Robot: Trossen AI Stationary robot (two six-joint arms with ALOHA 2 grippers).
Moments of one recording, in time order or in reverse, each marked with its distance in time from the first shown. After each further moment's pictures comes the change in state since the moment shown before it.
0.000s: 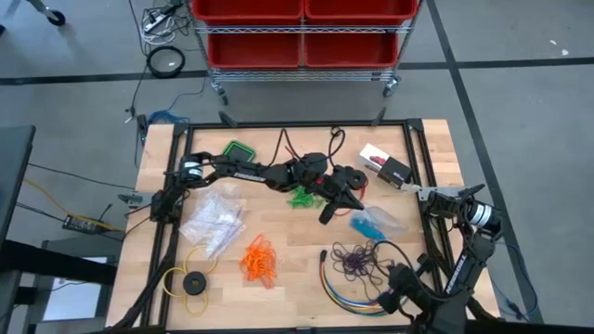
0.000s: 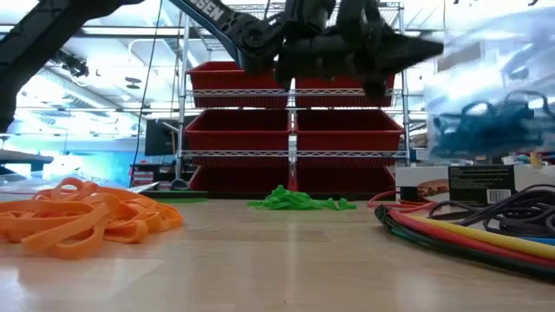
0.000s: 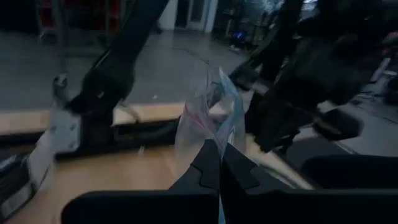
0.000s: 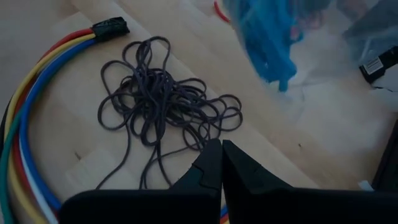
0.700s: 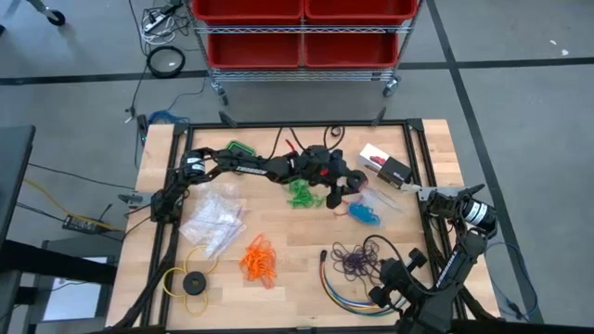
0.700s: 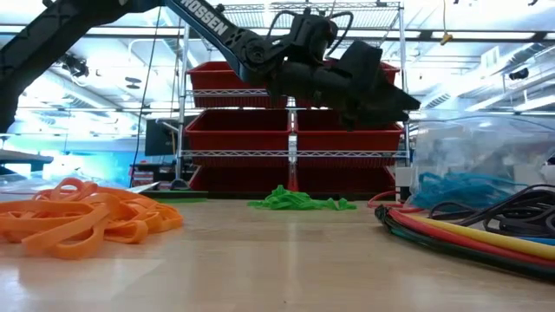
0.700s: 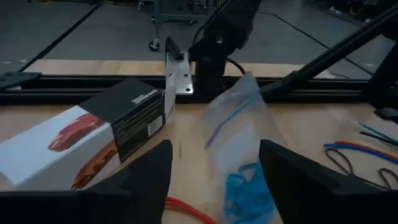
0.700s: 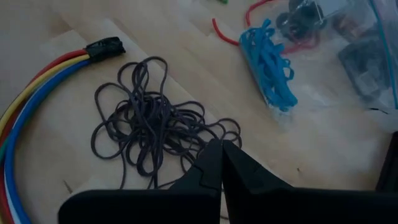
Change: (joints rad) left arm 0.071 0.023 -0.002 -0.139 -0.293 0.112; right arm -0.076 0.000 0.000 0.001 0.039 -0.074
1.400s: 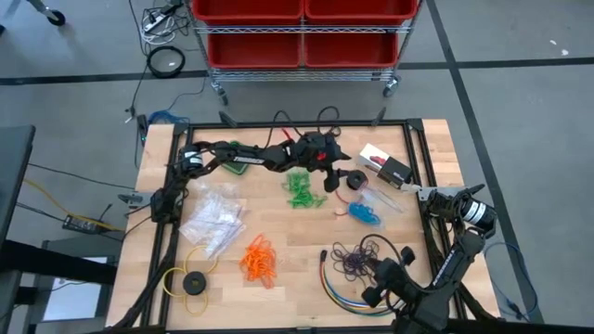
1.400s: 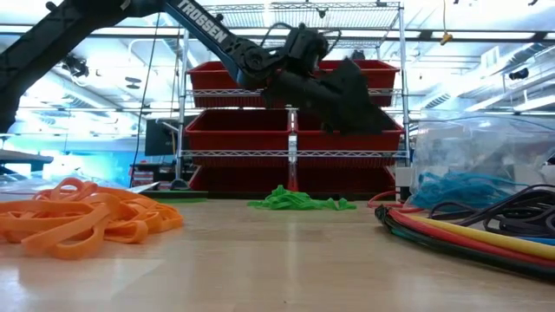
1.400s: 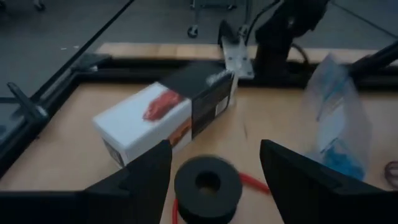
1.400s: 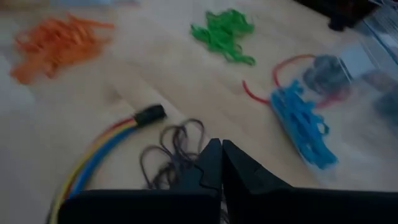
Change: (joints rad) left arm 0.089 -0.021 -0.002 -0.065 -0.074 0.053; right arm -0.021 0.000 0.000 0.042 0.258 0.031
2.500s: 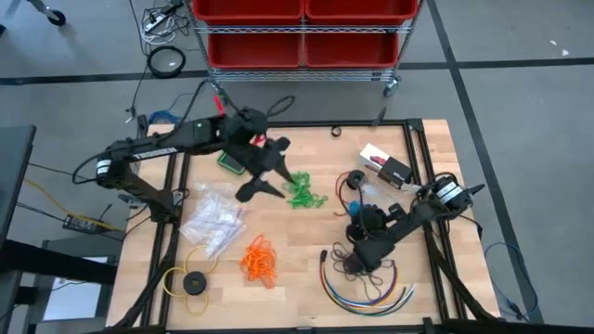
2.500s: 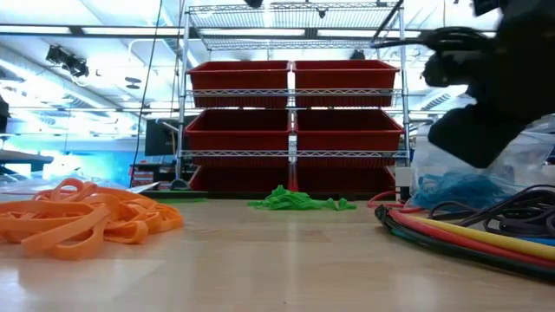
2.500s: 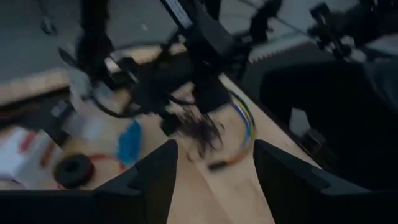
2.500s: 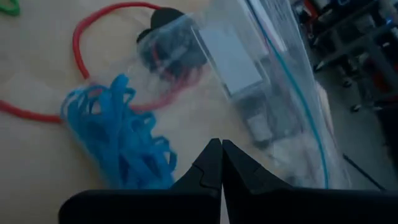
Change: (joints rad) left arm -0.071 -0.704 -0.010 -0.999 0.417 0.316; right arm -0.488 -0.005 -0.317 -0.041 -0.234 -0.193
